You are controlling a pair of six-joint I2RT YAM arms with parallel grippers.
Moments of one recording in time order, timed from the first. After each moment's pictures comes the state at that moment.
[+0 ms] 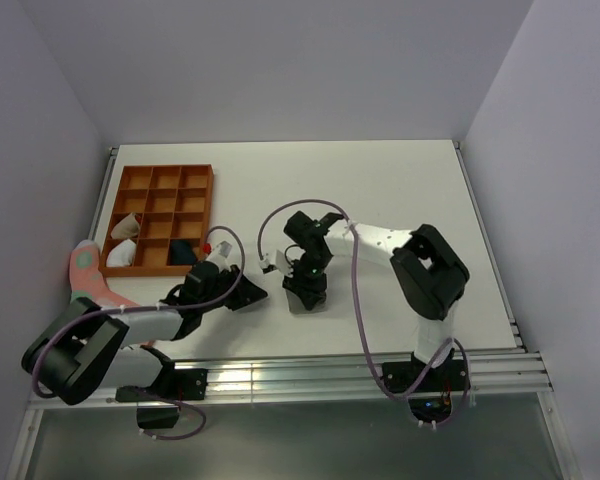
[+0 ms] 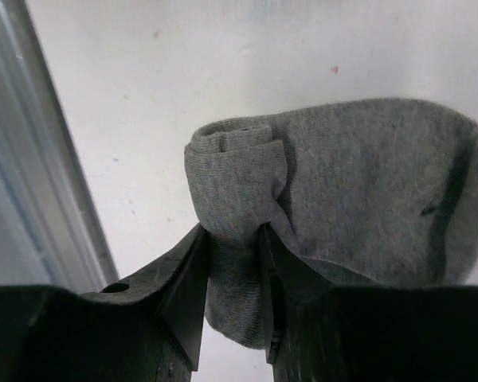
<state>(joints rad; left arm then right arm) -0.59 1.31 0.23 0.54 0.26 -0.94 0.78 1.84 1.22 -0.85 -0.49 -0.64</state>
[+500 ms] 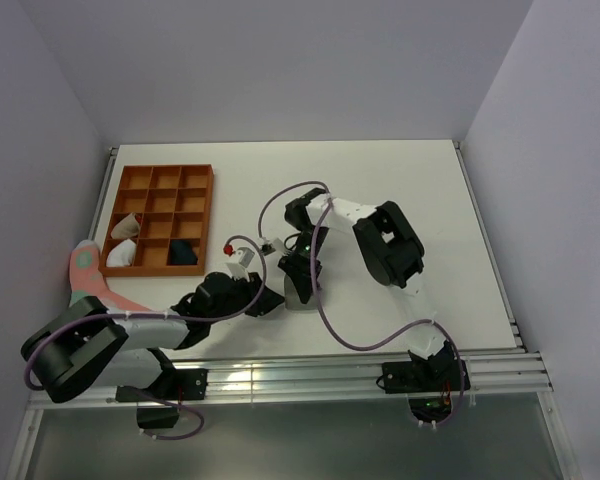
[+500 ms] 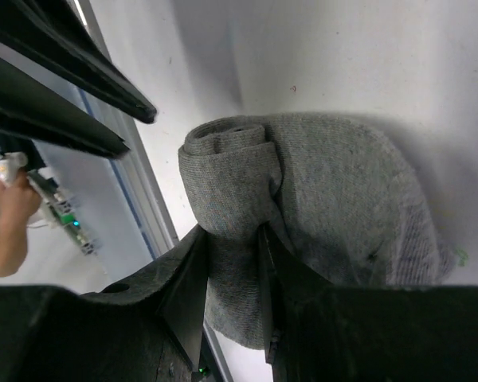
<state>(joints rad) -0.78 1.26 0.21 0.68 0.16 -0.79 0.66 2.25 1.66 -1.28 -0.73 -0.67</state>
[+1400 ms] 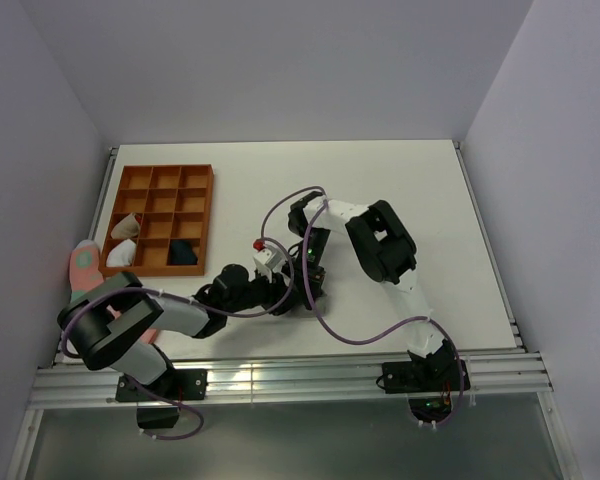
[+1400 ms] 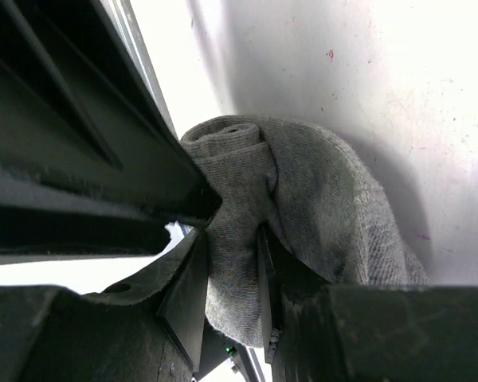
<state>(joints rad) -0.85 1.51 0.33 0.86 0.27 -0.48 0.64 2.35 1.70 -1.45 -0.78 -0.75</state>
